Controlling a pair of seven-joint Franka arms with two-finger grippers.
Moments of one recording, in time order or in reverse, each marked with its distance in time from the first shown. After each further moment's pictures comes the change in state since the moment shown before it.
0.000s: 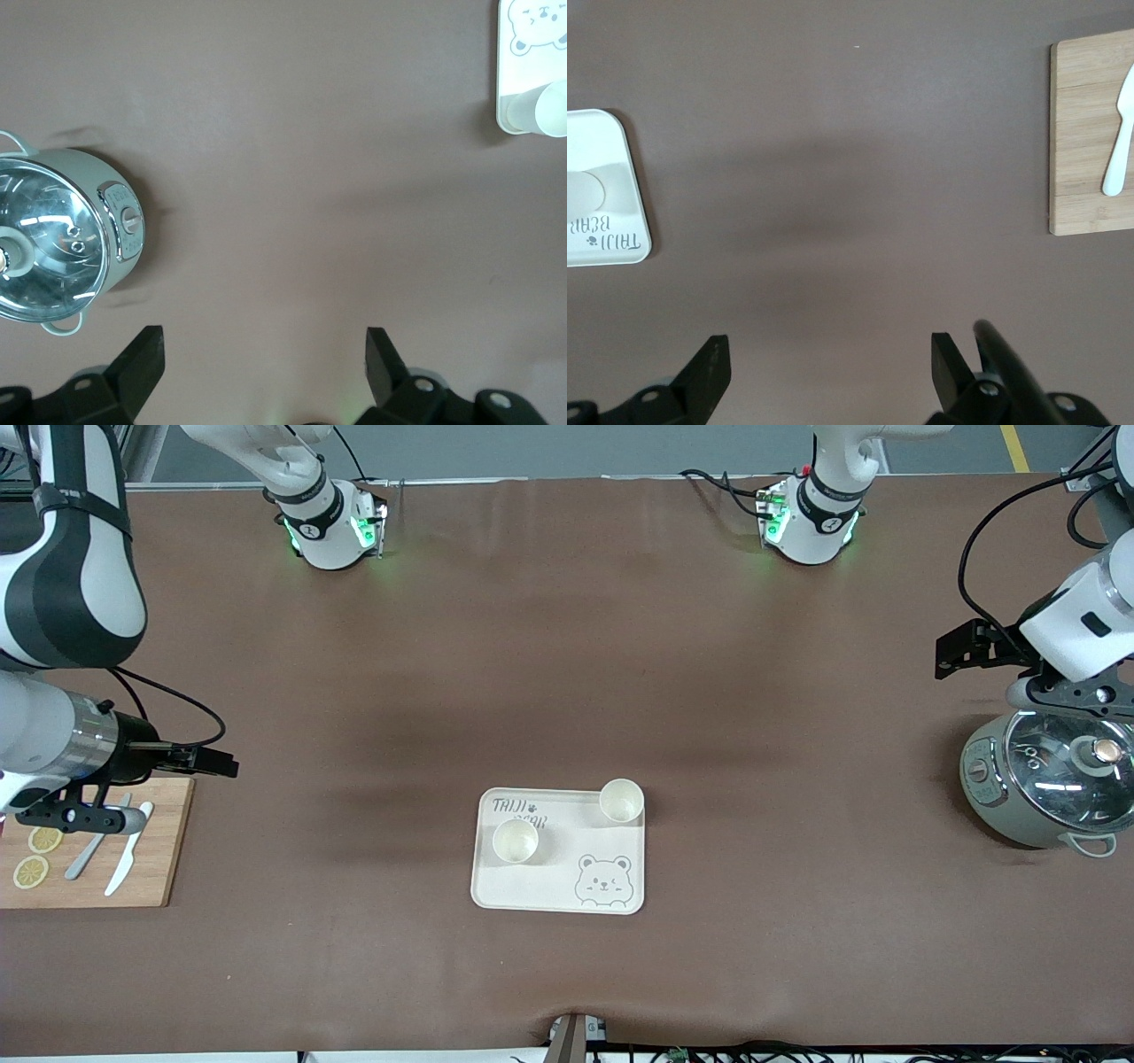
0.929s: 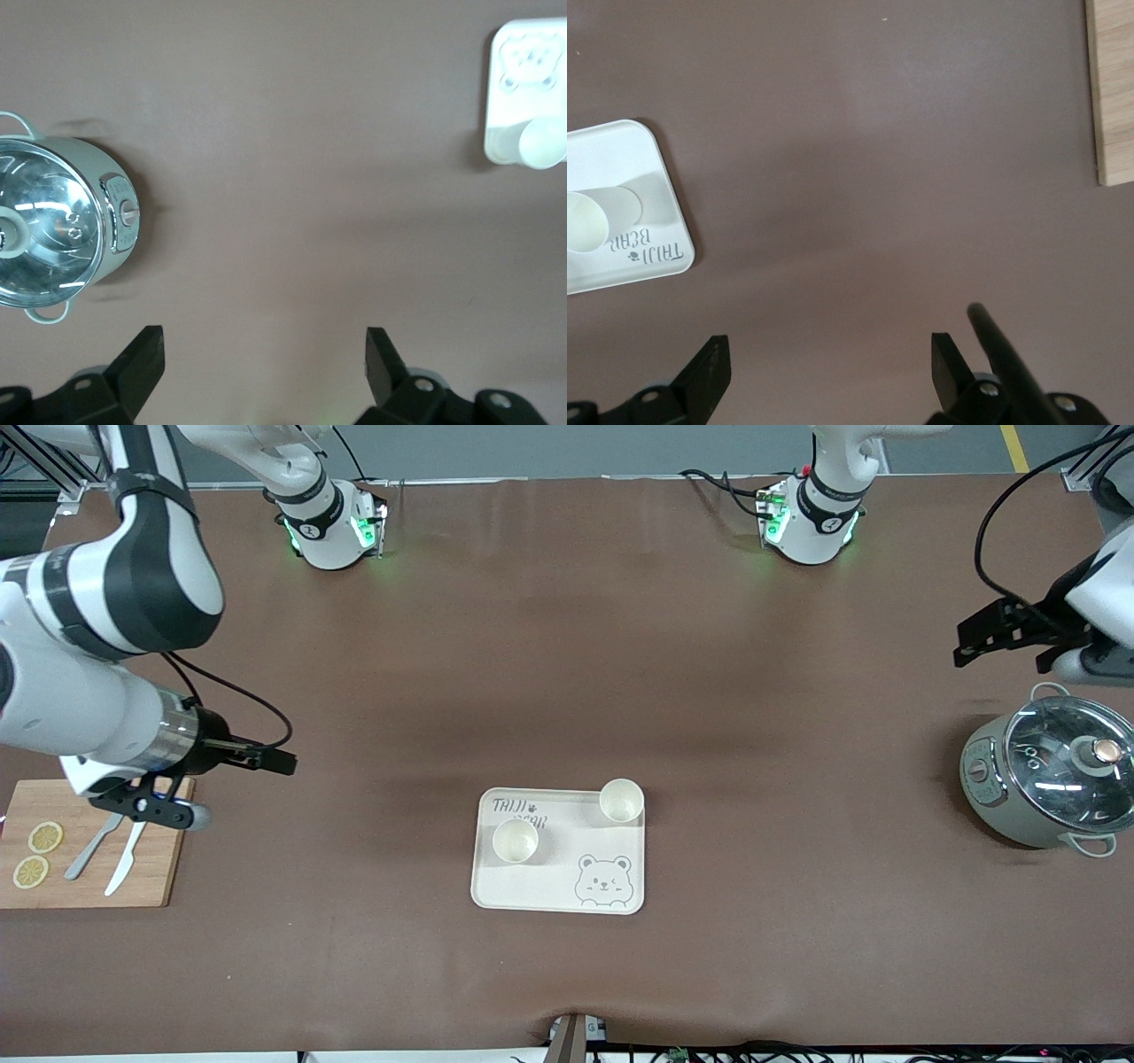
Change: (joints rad) left arm 0.015 -0.043 0.002 -0.037 -0.021 0.018 -0.057; right arm 0.102 0.000 0.004 0.000 0.001 -0.002 0.223
